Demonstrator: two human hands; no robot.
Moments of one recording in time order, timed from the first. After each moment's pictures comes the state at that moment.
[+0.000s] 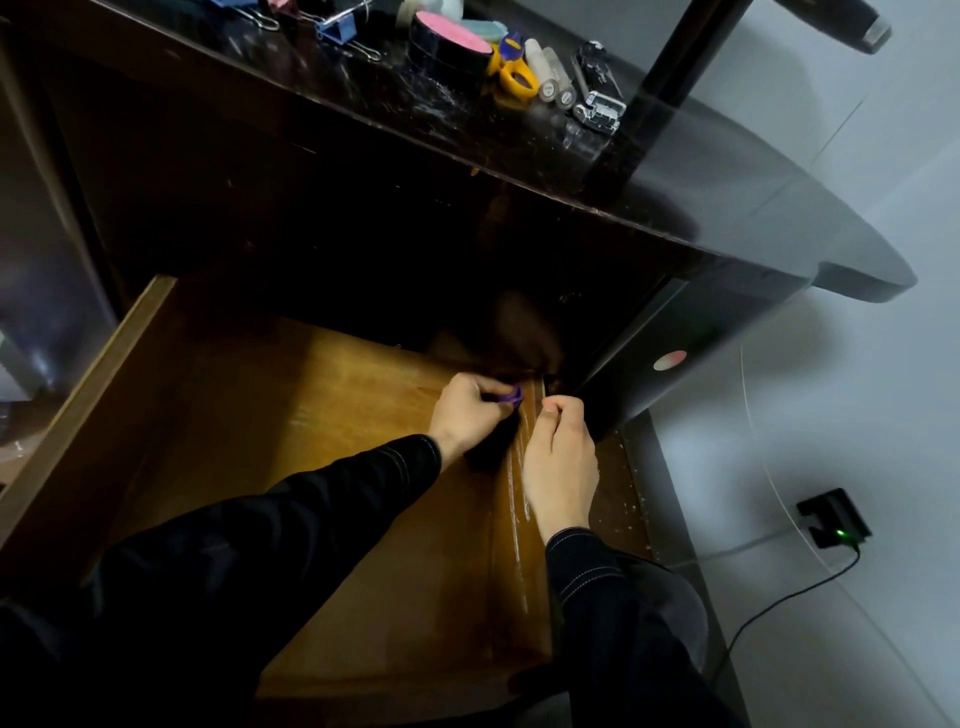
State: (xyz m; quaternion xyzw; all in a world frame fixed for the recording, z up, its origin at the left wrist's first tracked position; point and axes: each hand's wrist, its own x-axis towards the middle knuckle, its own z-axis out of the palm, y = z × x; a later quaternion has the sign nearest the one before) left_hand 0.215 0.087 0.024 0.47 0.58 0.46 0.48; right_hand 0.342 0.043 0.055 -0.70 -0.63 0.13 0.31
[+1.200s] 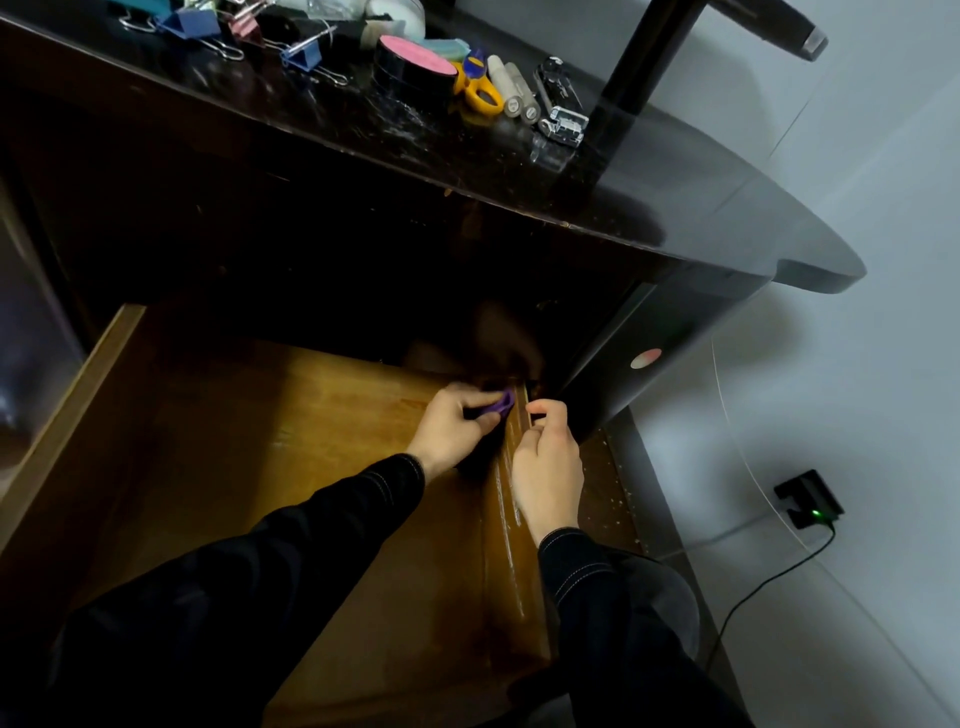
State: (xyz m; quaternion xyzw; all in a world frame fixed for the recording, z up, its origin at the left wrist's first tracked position) left_hand 0.206 0.070 0.034 0.54 0.53 0.44 0.48; right_hand 0.344 0.045 0.050 -0.70 -0.64 0.14 0.29
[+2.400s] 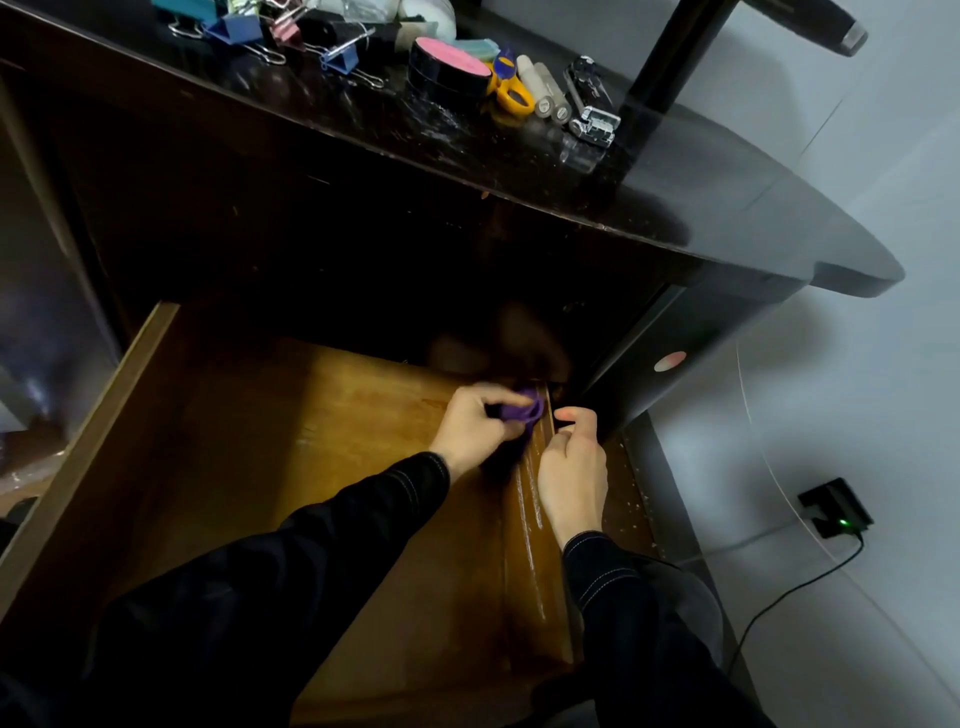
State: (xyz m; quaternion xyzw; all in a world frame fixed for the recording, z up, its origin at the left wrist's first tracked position) left_hand 0.204 0.062 0.044 0.50 0.50 0.48 0.51; right_hand 0.348 0.048 0.043 -0.73 -0.61 0.14 0.29
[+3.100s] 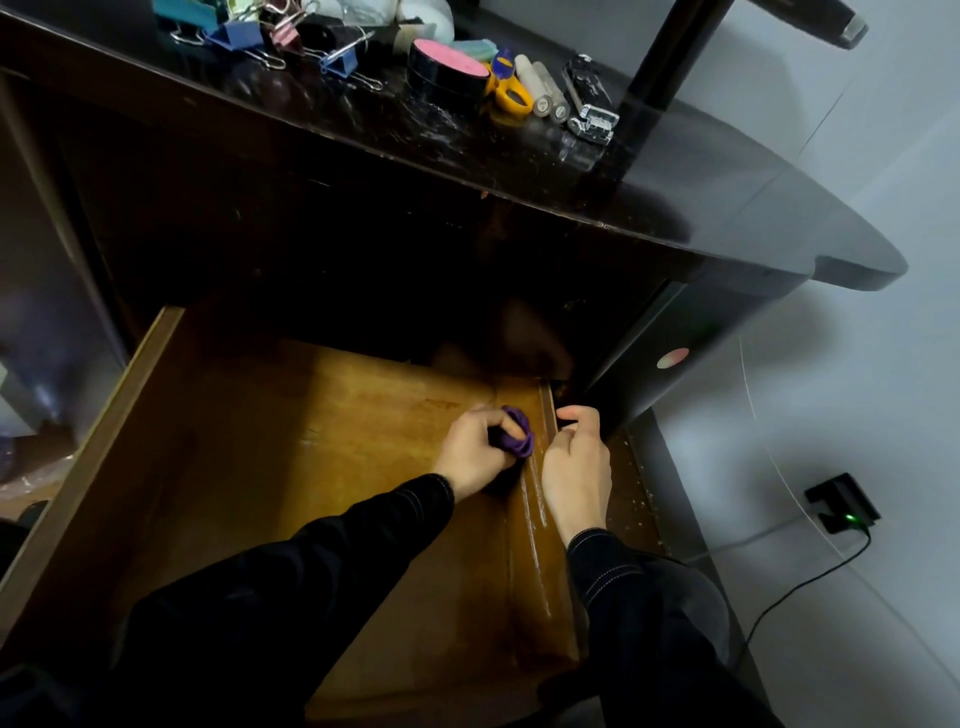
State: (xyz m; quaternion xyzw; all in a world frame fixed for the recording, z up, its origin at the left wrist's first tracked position) left_hand 0.208 0.048 0.031 0.56 0.54 0.43 0.46; right_hand 0.348 0.048 0.044 -0.73 -0.60 0.14 0.29
